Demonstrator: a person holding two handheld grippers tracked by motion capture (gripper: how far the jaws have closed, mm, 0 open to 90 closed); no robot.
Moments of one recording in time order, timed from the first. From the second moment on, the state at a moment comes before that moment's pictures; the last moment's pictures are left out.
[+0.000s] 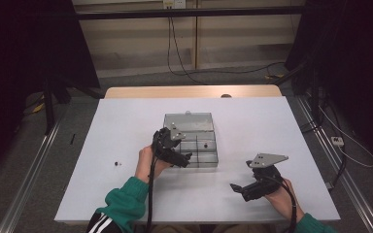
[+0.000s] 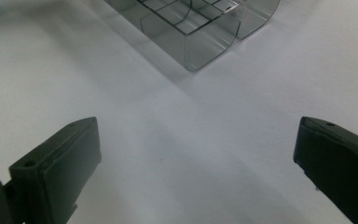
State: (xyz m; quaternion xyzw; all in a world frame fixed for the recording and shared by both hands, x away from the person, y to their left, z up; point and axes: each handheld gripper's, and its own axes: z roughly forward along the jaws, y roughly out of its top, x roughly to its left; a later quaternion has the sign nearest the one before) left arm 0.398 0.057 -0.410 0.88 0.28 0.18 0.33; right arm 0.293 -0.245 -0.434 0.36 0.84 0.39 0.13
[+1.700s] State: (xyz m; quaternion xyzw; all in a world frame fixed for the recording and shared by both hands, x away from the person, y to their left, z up) left arm 0.394 0.204 -0.415 0.84 0.38 0.22 0.31; right arm 0.293 -0.242 -0.437 0.36 0.84 0.38 0.13
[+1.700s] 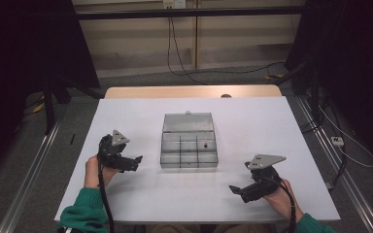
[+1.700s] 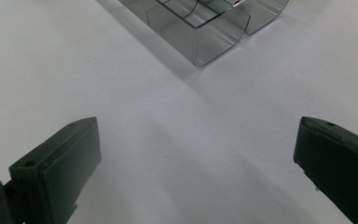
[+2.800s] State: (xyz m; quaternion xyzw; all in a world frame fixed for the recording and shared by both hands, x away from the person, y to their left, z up) left arm 0.391 0.257 -0.439 0.87 0.38 0.14 0.28; right arm 0.293 -0.243 -0.438 0.36 0.84 0.38 0.12
